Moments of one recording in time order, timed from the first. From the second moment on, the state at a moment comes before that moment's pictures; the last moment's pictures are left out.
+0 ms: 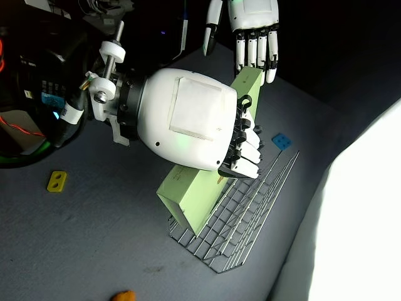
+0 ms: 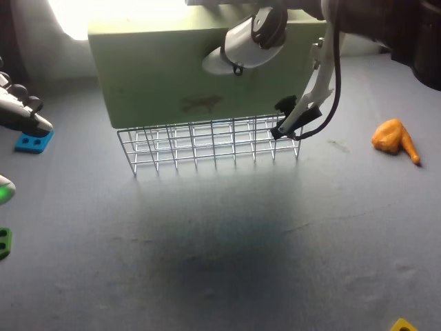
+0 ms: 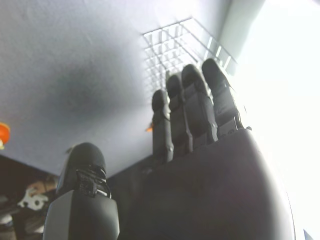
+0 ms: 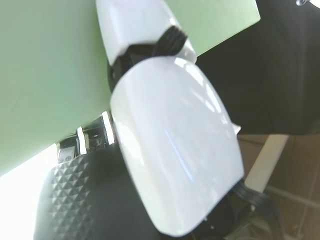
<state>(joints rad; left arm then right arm) -0.18 -0.49 0.92 3.00 -0.83 -1.61 0.01 -1.33 1.18 1.53 0.28 -2.15</state>
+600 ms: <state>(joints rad) -0.17 -0.49 0.92 3.00 -0.83 -1.61 -0.02 -1.38 1.27 1.53 0.29 -2.11</state>
